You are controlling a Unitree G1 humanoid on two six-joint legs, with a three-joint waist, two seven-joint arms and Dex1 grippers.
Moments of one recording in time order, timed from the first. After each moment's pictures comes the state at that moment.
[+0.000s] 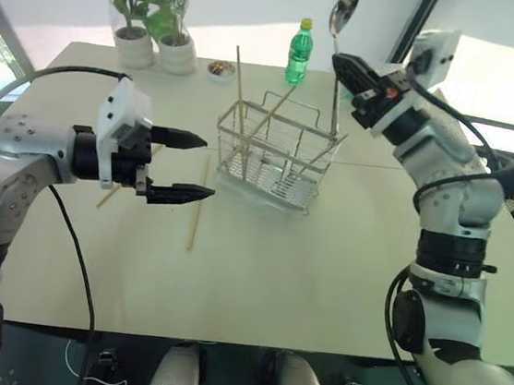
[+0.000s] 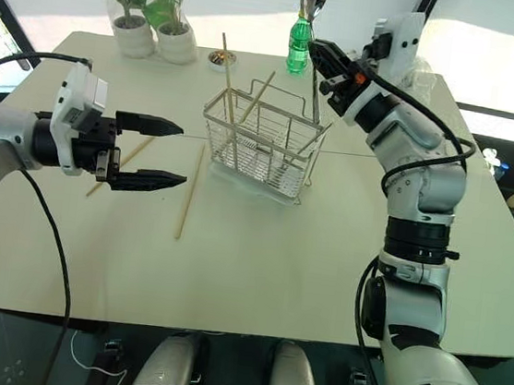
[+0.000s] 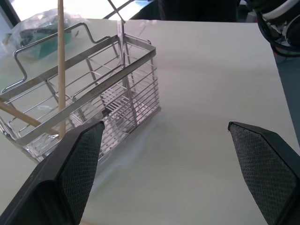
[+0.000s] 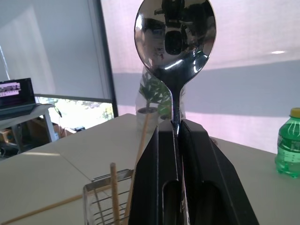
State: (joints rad) left arm -0.54 0.91 0.10 -0.31 -0.68 0.69 -1.07; right arm -0.88 -0.31 -0.16 0.13 0.48 0.50 0.54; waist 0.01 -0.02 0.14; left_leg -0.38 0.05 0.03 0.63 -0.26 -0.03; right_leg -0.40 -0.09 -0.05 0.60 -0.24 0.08
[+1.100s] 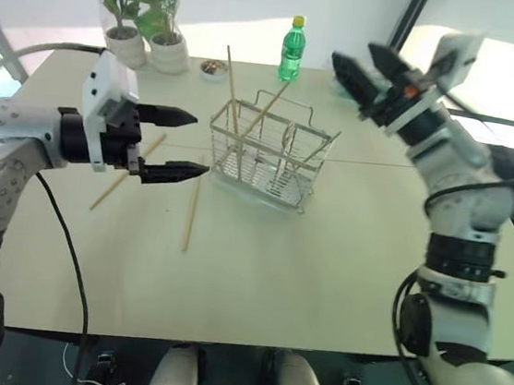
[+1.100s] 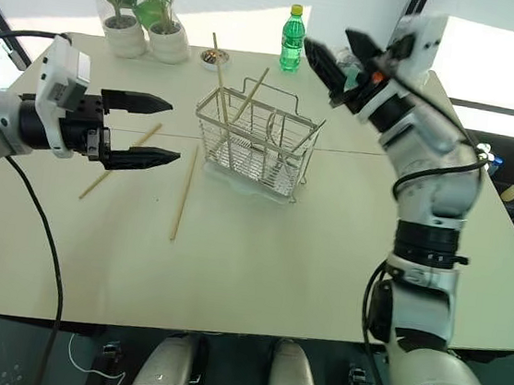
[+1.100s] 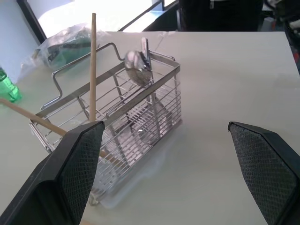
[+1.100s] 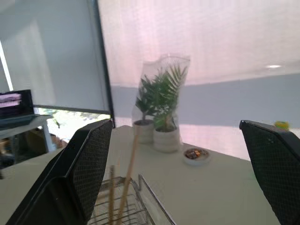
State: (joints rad) left arm -0.59 0.91 0.13 -0.25 -0.66 0.67 -1.06; right arm -0.89 -0.48 -0.24 0.00 0.67 0.62 0.66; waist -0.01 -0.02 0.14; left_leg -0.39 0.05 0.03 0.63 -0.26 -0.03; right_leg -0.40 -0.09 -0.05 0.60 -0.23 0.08
